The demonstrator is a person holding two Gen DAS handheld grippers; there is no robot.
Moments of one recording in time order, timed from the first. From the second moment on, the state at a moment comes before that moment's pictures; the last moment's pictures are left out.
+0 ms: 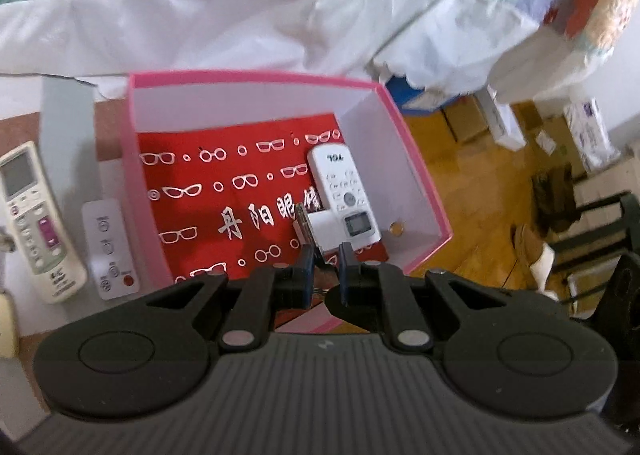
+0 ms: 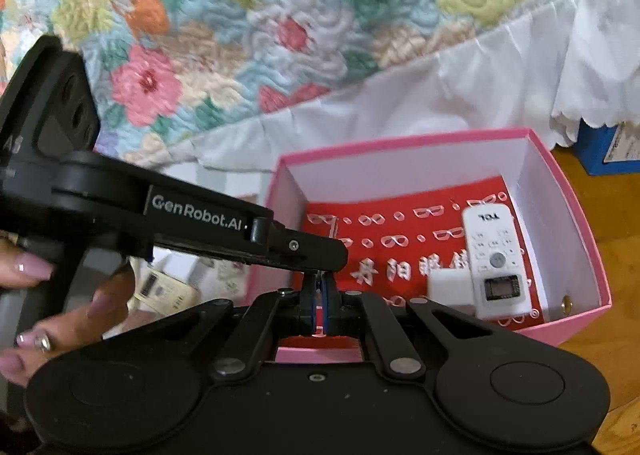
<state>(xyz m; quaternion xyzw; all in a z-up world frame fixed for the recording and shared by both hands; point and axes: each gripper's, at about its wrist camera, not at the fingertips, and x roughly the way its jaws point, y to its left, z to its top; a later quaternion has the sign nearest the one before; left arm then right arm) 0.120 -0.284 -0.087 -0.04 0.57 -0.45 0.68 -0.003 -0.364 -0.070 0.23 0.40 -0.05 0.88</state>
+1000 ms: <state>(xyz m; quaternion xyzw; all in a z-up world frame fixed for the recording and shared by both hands) 0.093 -0.231 -0.015 0.17 0.53 -0.39 0.73 -0.017 -0.330 -0.031 0.14 0.42 0.00 0.90</state>
